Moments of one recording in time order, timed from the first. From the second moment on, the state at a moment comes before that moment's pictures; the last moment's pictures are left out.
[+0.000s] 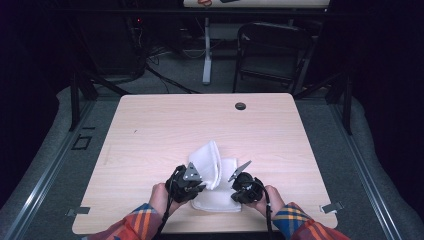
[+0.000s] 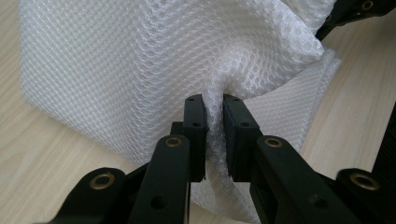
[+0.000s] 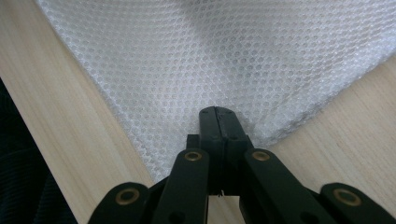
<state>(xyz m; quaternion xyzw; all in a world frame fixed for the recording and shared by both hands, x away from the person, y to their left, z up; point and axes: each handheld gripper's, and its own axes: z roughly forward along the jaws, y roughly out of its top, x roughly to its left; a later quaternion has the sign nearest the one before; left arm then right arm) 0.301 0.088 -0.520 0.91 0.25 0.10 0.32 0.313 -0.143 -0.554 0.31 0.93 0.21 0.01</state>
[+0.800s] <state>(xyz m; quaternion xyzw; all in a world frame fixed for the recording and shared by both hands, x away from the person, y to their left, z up) 0.302 0.101 -0.518 0.90 0.27 0.10 0.32 0.315 -0.147 -0.553 0.32 0.93 0.20 0.01</state>
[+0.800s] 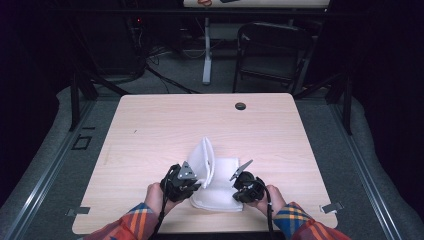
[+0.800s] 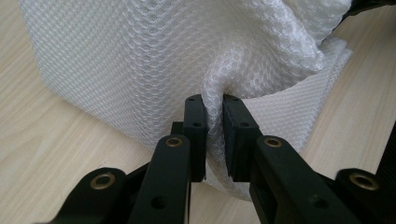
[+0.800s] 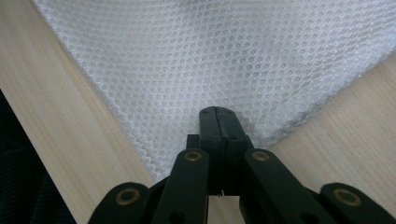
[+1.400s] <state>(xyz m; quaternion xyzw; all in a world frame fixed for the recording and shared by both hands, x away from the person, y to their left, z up) 0.299 0.120 -0.519 0.90 0.28 0.09 0.32 0.317 -0.150 -0.552 0.32 0.93 0.20 0.02</state>
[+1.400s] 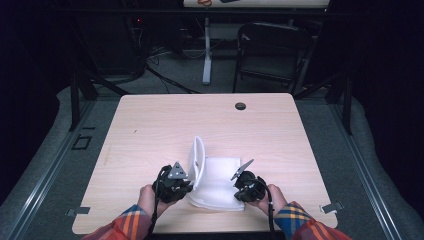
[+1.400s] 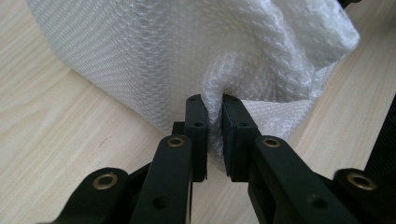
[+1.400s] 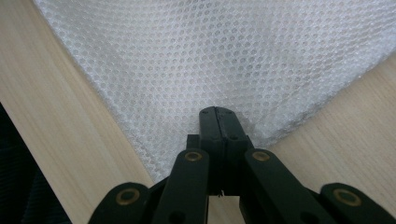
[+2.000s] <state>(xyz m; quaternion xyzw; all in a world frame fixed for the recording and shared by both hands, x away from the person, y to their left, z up) 0.297 0.127 -0.524 0.90 0.30 0.08 0.32 0.322 -0.159 -0.552 0.33 0.92 0.19 0.02</state>
